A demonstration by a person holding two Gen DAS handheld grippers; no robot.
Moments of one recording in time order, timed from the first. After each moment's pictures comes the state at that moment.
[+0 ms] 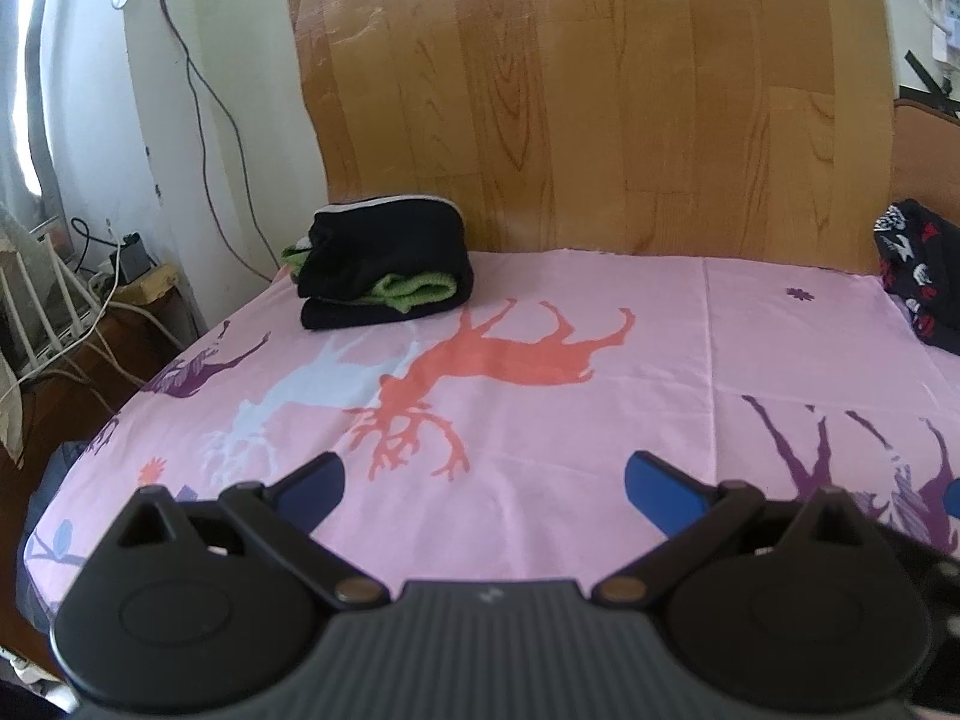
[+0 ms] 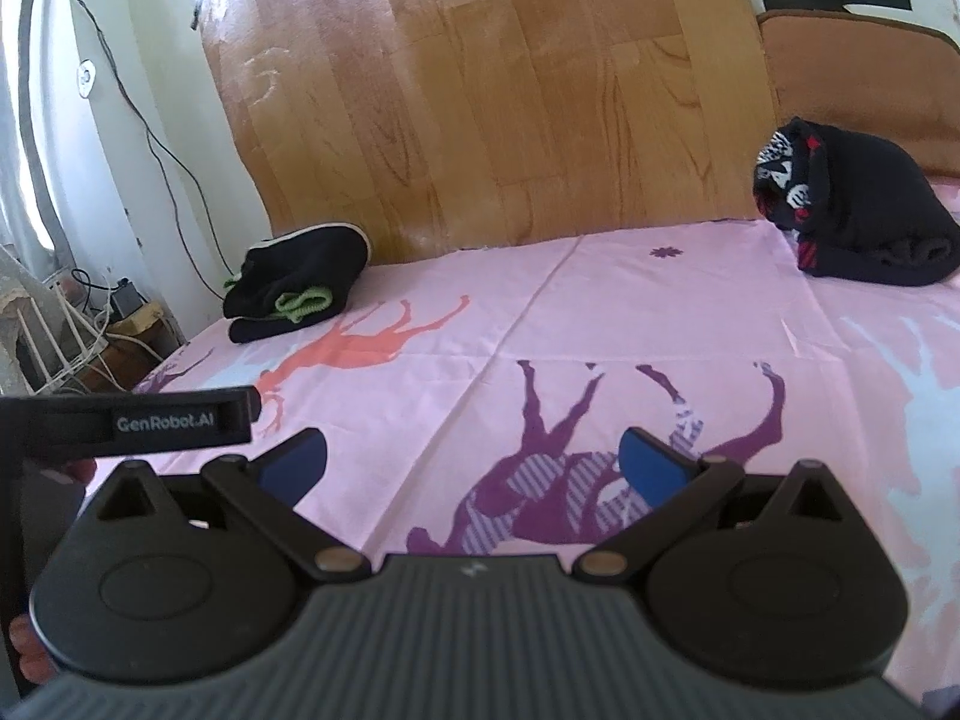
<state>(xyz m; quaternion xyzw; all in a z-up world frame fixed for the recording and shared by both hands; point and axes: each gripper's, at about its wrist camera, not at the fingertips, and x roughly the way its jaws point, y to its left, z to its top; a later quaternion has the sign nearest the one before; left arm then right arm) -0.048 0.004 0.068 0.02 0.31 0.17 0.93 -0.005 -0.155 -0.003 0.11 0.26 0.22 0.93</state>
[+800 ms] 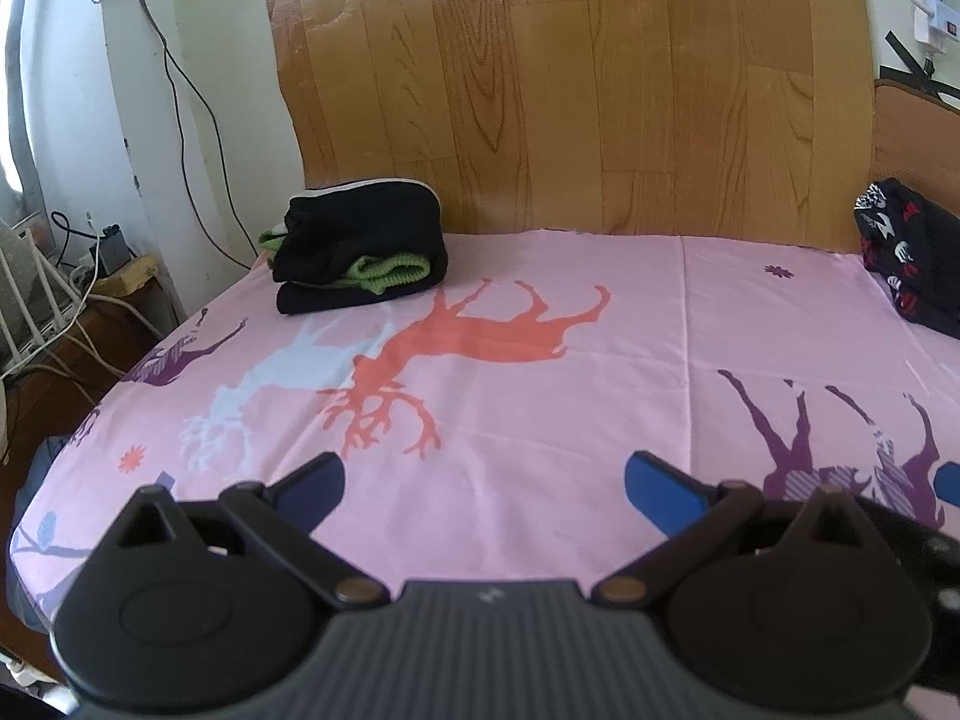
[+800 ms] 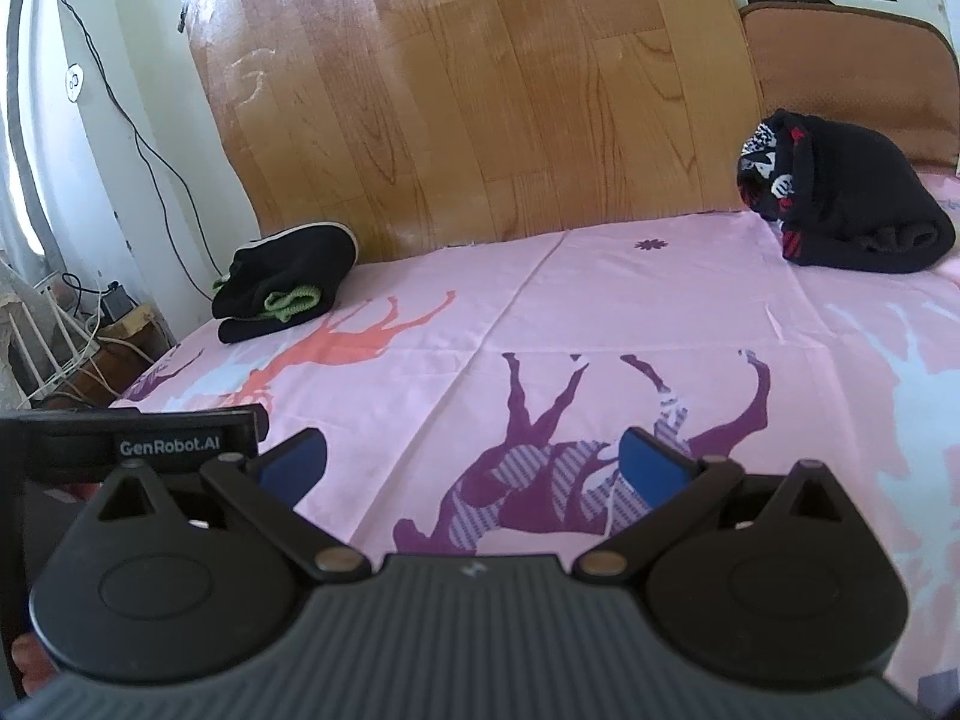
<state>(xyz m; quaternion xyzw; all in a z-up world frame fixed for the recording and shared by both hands) -0.049 -0.006 0.063 0.02 0.33 0.15 0.93 -0.008 -0.158 -0.006 0.11 0.27 0.21 0.94</state>
